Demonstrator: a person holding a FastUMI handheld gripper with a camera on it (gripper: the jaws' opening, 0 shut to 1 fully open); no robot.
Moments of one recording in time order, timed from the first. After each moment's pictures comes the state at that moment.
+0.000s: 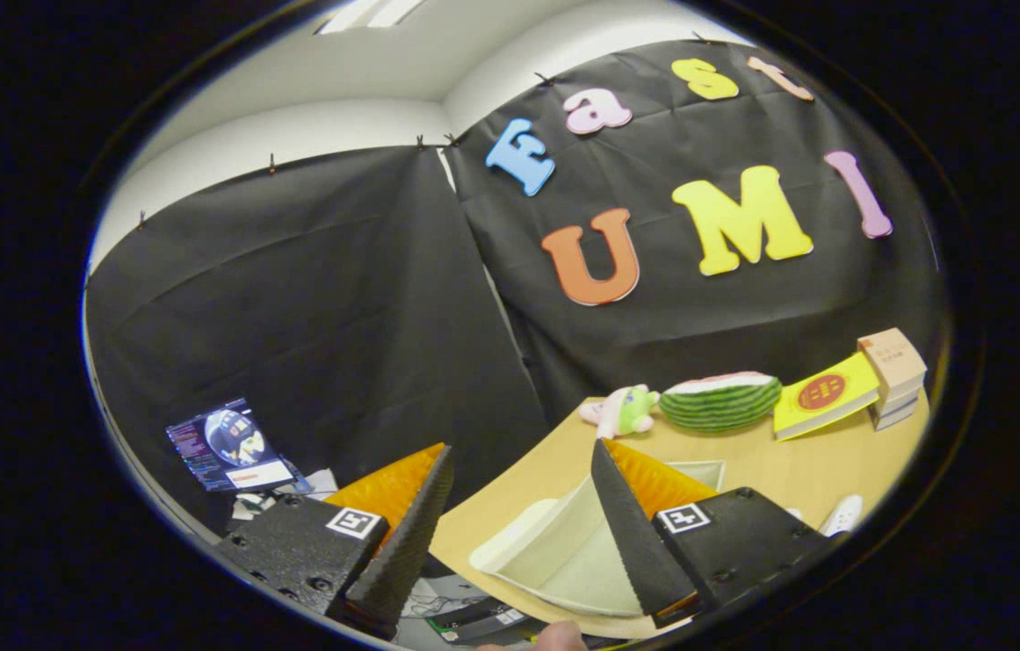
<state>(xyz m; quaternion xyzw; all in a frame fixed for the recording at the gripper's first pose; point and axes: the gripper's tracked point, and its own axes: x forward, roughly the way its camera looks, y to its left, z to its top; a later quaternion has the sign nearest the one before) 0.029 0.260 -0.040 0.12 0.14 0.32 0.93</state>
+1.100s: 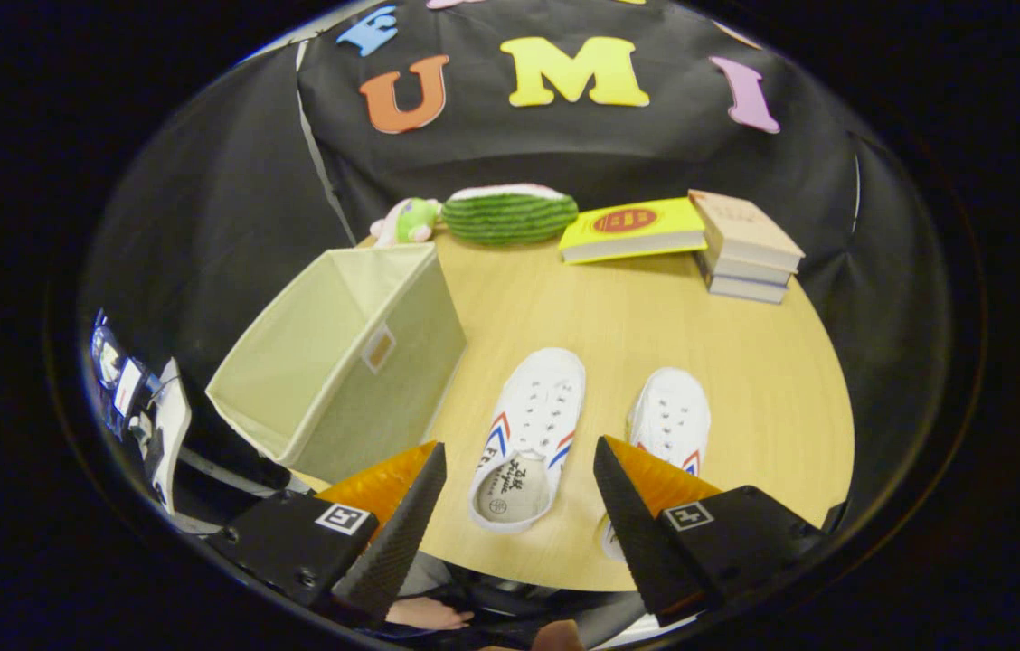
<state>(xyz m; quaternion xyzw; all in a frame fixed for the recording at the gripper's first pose) 0.034 0.040 -0.281 0.01 0.46 0.13 0.88</state>
